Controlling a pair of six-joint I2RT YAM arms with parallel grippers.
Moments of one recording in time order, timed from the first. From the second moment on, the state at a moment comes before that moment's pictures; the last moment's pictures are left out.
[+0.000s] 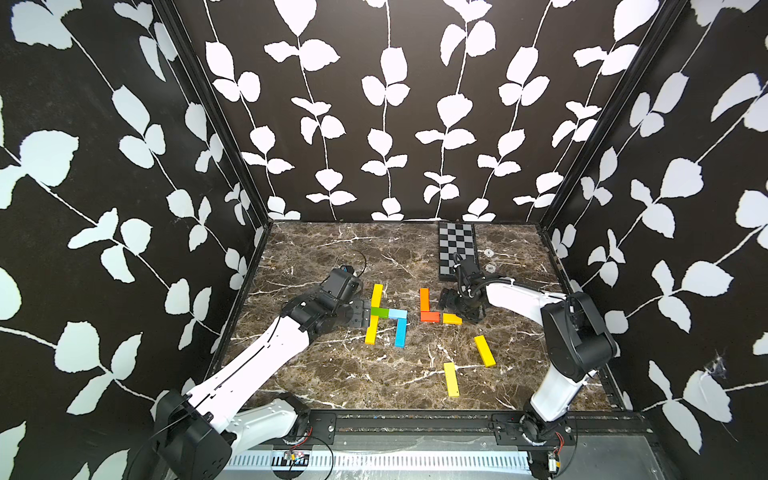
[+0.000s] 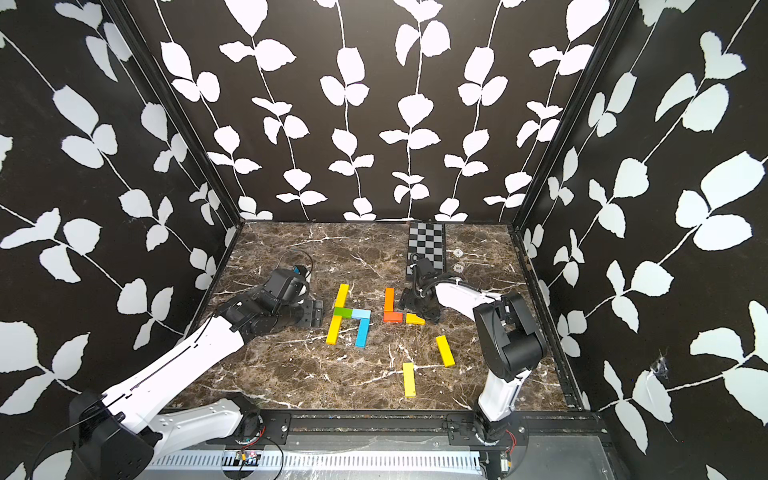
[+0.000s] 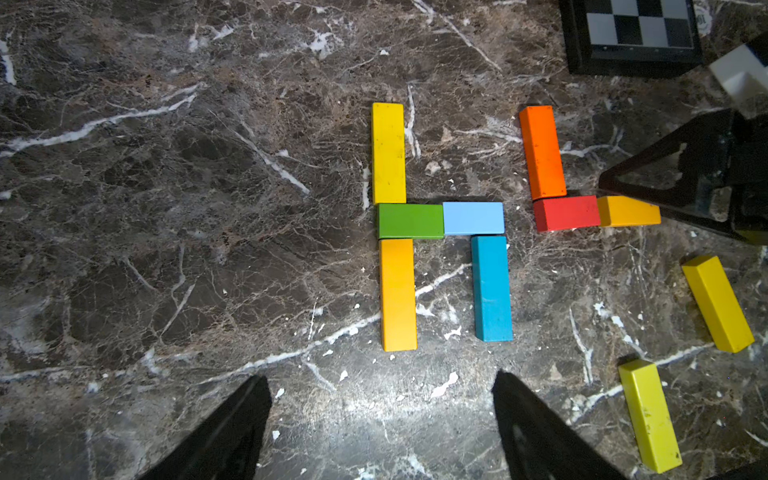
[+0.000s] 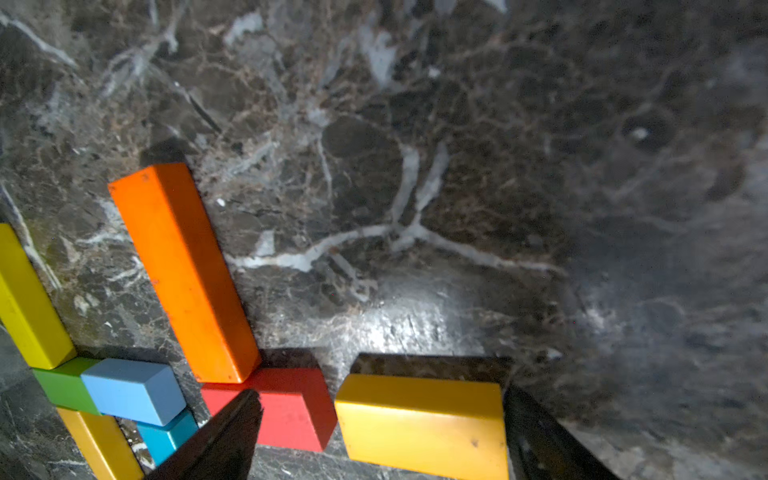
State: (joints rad) left arm -0.62 1.11 0.96 -0.81 -0.11 -0.42; right arm 0.44 1.75 1.07 -0.55 -0.16 0.77
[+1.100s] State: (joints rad) left arm -0.62 1.13 0.96 -0.79 -0.09 -0.42; right arm 0.44 1.75 1.05 -0.51 -0.18 0.83
